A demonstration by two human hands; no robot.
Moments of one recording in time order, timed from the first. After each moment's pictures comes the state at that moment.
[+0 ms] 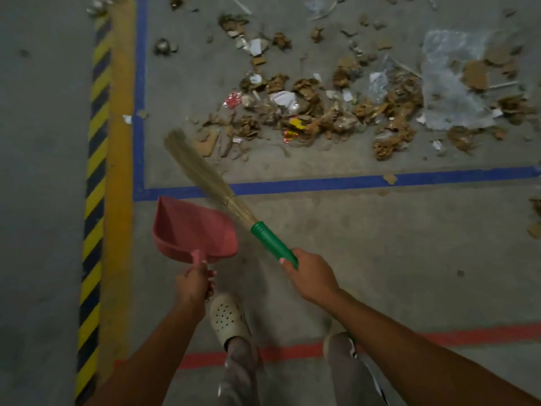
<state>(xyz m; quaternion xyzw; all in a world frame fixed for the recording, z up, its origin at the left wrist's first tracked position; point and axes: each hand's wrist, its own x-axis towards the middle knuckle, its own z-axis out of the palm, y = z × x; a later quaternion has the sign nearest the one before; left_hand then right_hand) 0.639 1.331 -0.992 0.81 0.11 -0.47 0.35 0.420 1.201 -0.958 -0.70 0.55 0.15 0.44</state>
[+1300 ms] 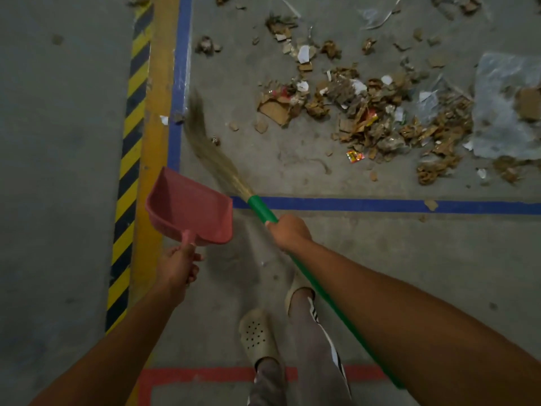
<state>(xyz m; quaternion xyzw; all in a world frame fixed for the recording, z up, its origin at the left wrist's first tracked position) 0.825 1.304 -0.972 0.82 0.07 -0.45 0.33 0.661 1.130 -1.000 -0.63 0.61 0.23 0.43</state>
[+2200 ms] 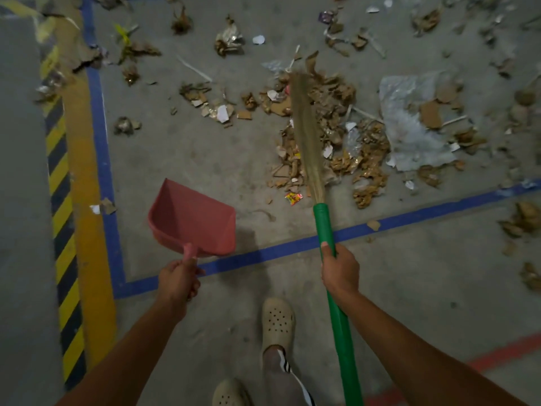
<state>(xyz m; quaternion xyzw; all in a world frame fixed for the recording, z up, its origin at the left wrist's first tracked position) 0.777 1.078 -0.968 0.82 -0.02 -0.50 0.29 0.484 0.990 -0.963 -0.43 0.81 -0.07 0.38</state>
